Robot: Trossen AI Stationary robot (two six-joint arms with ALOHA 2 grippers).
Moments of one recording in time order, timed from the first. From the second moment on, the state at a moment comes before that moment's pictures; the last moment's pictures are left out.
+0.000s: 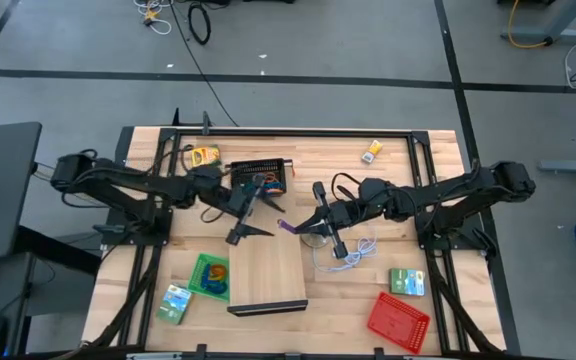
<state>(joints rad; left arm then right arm) -0.01 1.28 0.69 0.63 0.37 0.20 0.12 1.39 0.88 0.51 -0.23 -0.14</state>
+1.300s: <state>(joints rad) -0.03 1.36 0.79 0.62 0.46 0.27 0.12 1.39 0.88 0.48 -0.21 -0.15</state>
